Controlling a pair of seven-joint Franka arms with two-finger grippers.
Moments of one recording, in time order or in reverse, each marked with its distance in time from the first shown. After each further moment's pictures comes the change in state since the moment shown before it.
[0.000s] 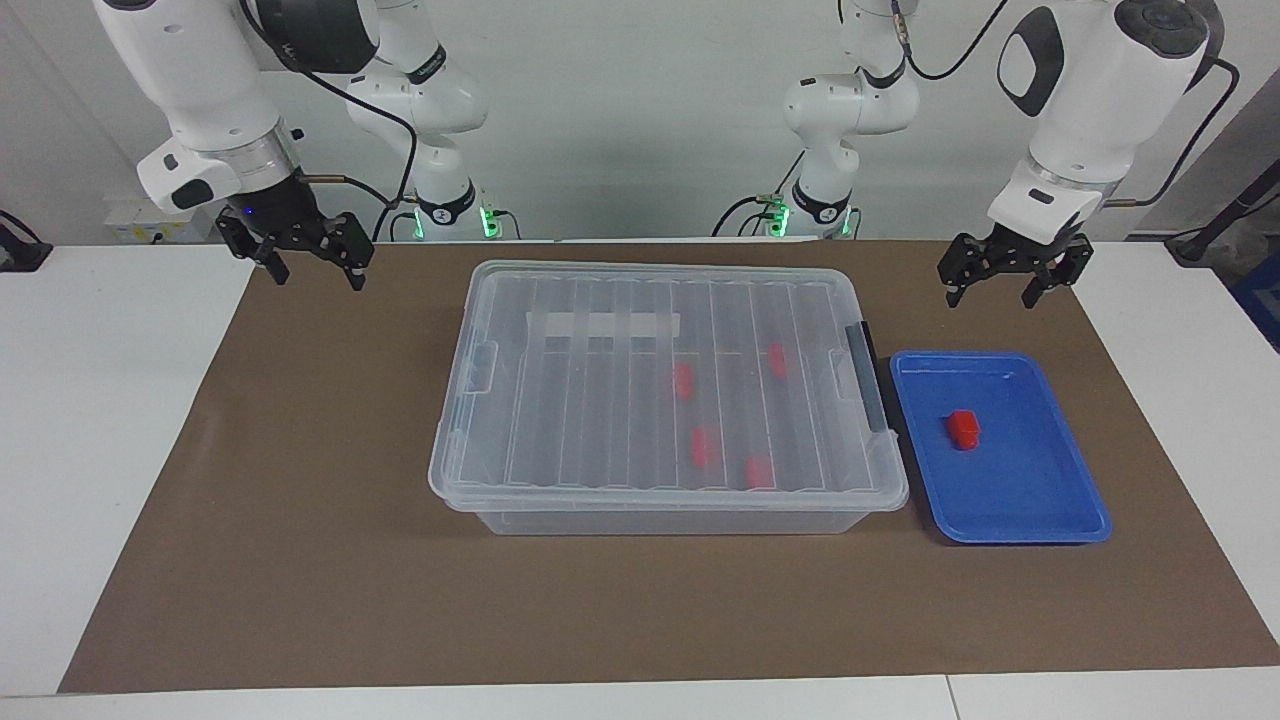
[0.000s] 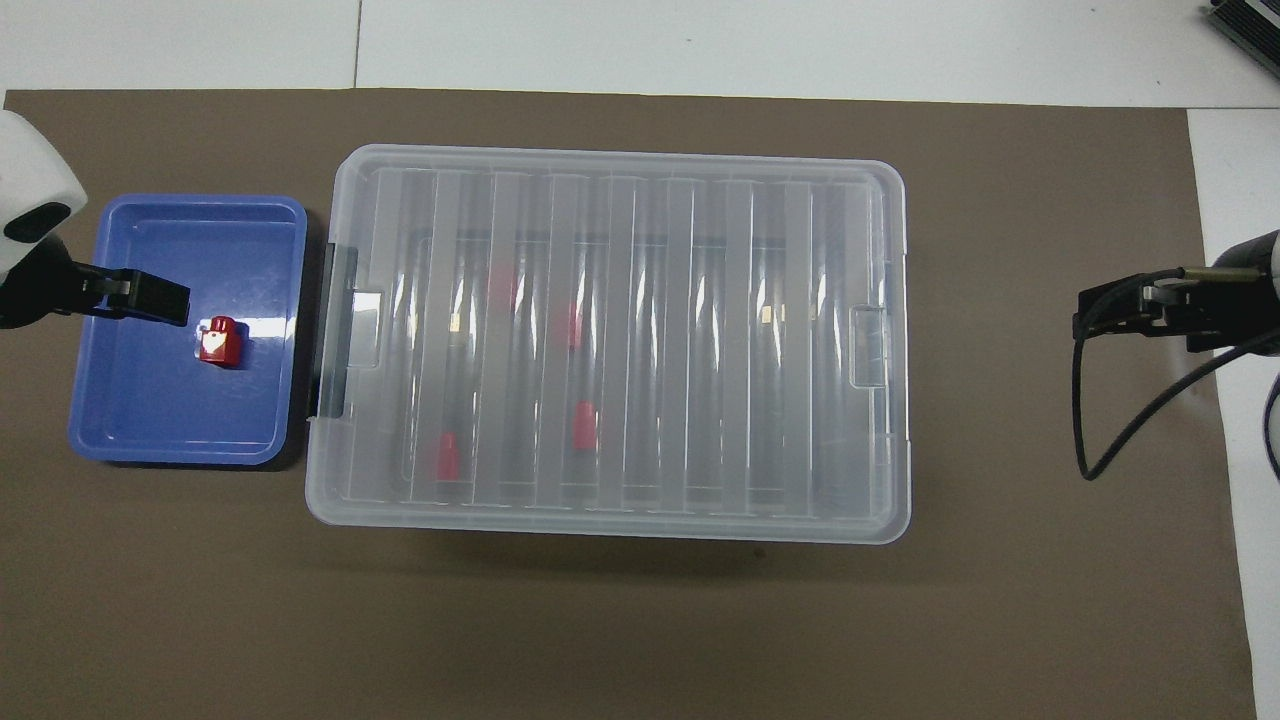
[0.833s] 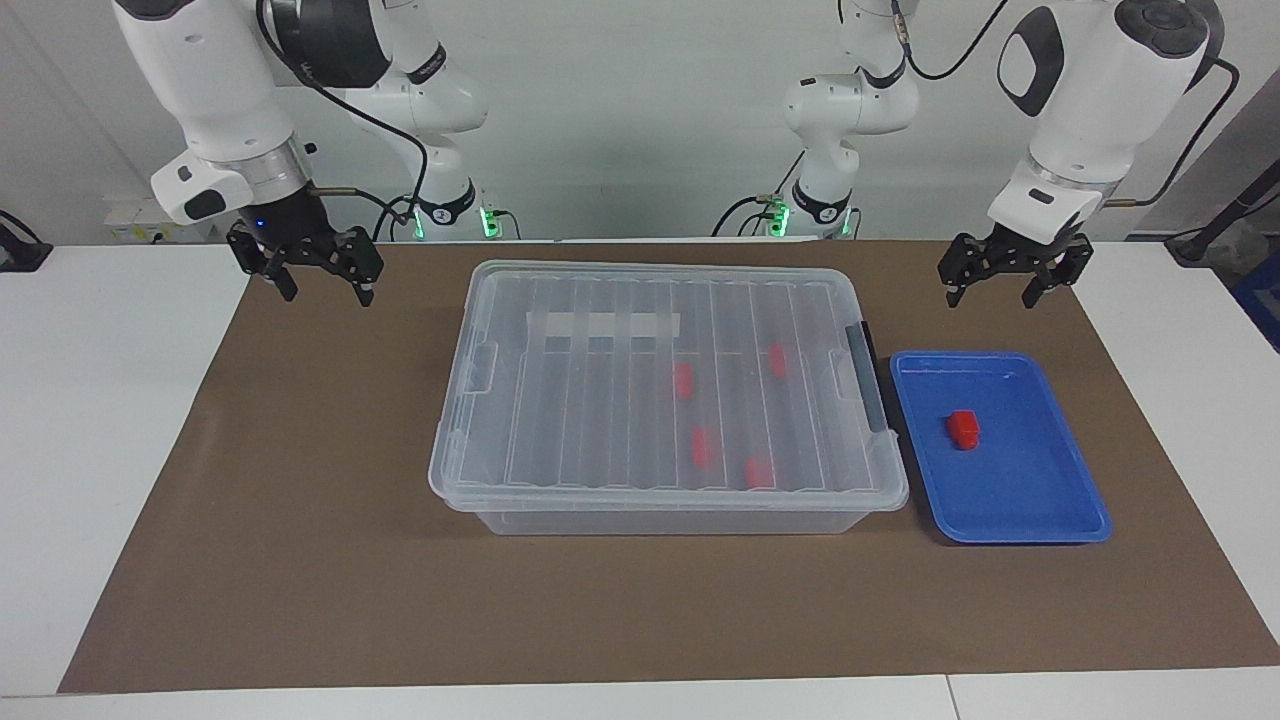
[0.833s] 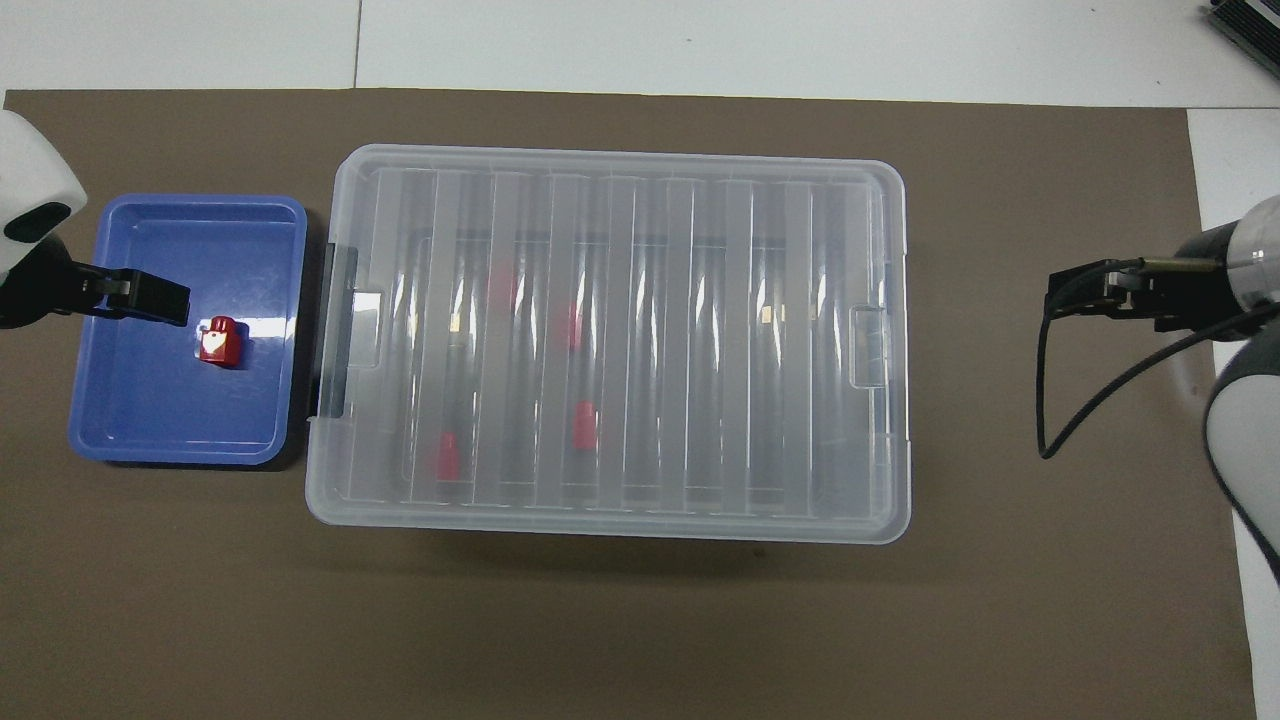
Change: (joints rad) left arm 0.000 0.000 0.000 0.000 0.000 0.000 0.000; right arm 0.028 0.002 0.010 -0.062 0.000 0.136 0.051
